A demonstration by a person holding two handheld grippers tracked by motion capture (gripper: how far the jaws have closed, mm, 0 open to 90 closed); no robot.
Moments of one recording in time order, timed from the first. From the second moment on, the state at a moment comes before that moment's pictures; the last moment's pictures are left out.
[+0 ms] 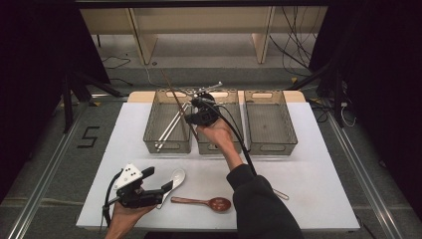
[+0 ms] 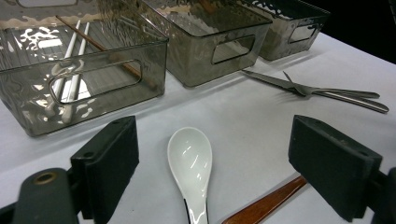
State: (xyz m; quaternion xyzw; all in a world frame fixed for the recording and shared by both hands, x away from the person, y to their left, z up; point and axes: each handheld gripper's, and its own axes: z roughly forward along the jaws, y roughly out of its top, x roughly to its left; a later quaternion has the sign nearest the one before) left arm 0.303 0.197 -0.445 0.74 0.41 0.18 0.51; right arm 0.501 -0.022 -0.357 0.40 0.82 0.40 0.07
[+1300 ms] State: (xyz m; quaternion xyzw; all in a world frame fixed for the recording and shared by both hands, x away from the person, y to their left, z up) left arm 0.303 0.199 -0.444 0.73 0.41 0.18 0.51; right arm 0.526 0.014 -0.382 0.45 0.79 0.40 0.06
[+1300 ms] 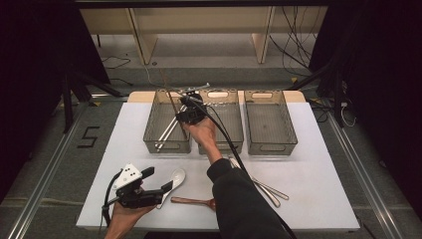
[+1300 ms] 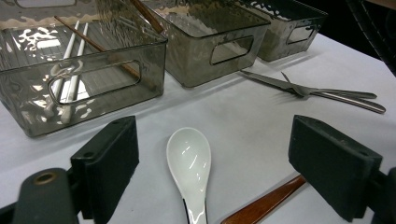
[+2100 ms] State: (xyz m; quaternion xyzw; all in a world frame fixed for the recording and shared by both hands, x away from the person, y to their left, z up) left arm 0.302 0.199 -0.444 0.73 0.41 0.18 0.51; right arm 0.527 0.019 -0.395 0.47 0.80 0.38 0.05
